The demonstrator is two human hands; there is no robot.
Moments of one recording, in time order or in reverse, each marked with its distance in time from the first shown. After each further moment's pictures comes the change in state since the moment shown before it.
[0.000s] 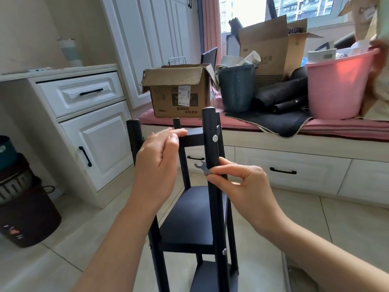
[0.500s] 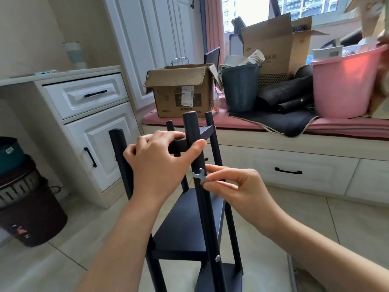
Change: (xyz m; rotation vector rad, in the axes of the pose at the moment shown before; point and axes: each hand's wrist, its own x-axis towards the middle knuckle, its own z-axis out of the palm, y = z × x) left_hand 0.013 -0.009 0.003 0.526 0.018 0.015; right_hand 0.004 0.007 0.003 0.142 -0.188 0.026
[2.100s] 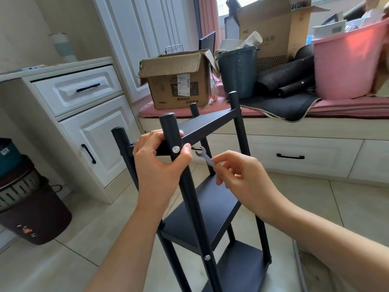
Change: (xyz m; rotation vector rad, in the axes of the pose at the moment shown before) left_hand -0.018 -0.013 0.017 -0.579 0.153 0.027; right_hand 0.004 0.015 -0.001 -0.336 0.112 0.065
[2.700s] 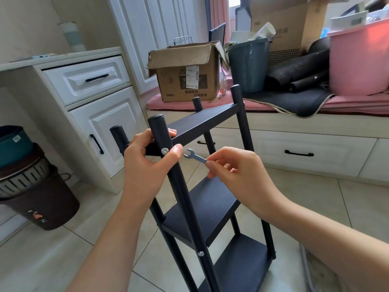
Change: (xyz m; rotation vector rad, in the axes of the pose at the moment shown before) left_hand -0.002 -0.026 -0.042 -0.057 -0.097 -0.127; right_hand 0.000 -0.015 0.028 -0.026 0.003 -0.050
